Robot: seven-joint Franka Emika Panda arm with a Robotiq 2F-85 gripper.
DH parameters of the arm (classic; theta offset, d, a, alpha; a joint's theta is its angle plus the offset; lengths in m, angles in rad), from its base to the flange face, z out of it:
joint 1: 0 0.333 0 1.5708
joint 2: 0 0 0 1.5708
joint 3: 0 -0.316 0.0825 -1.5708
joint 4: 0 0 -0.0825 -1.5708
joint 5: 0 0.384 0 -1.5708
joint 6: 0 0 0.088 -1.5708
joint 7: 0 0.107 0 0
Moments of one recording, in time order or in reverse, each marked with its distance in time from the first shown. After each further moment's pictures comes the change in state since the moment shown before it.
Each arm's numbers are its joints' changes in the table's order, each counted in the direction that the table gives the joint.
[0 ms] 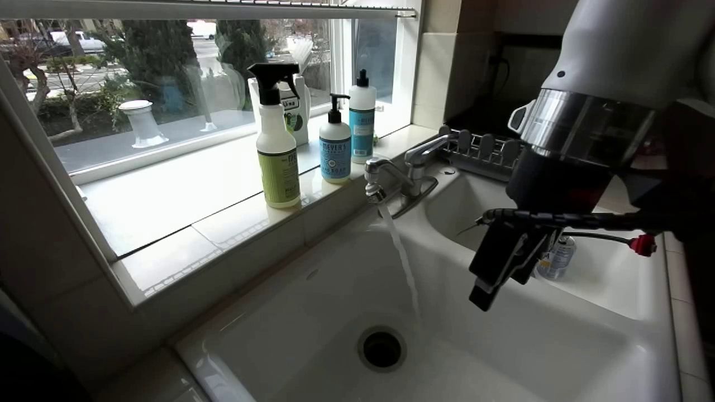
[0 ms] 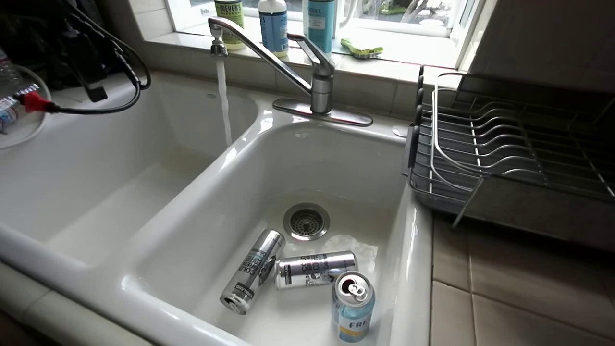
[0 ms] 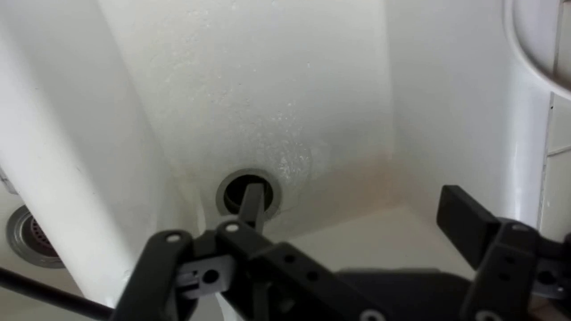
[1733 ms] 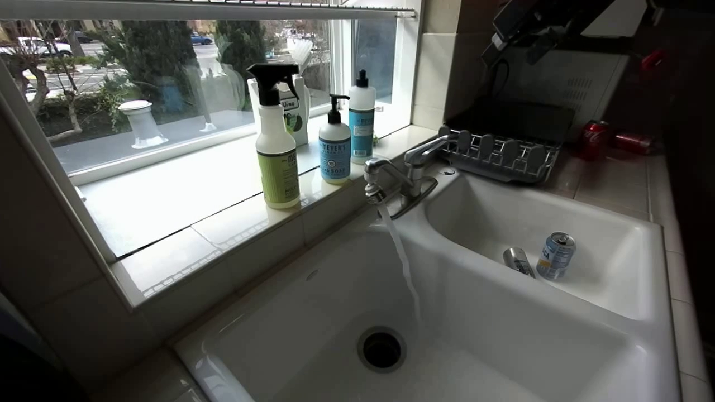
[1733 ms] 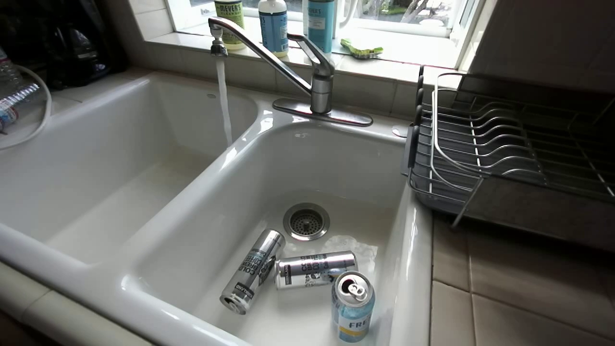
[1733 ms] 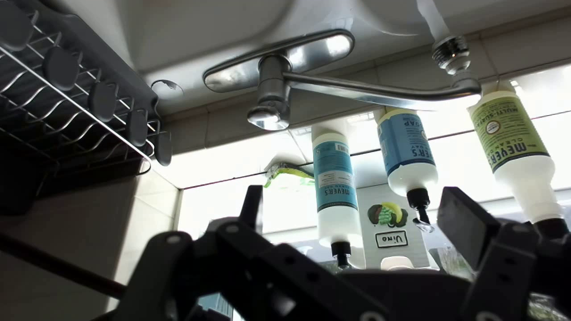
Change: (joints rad) arm -0.303 0.182 0.029 0.192 -0.439 -0.144 0.033
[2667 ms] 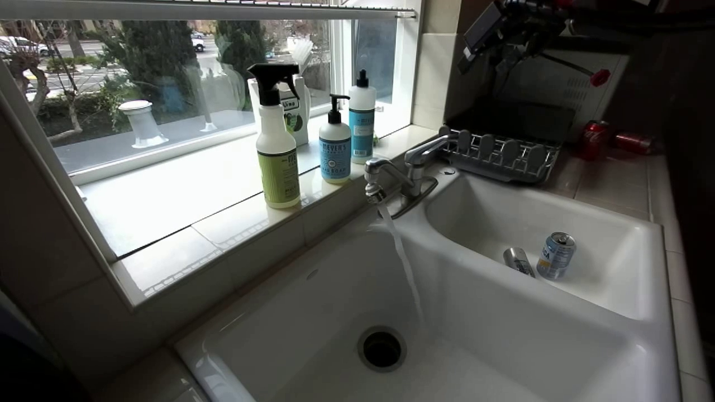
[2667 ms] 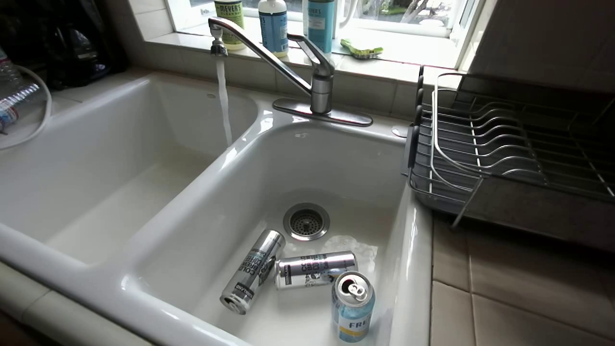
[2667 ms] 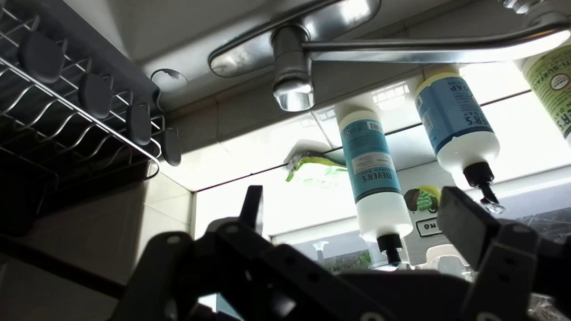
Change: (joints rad) arm -0.032 -0.170 0.077 0.047 0.000 -0.145 -0.002
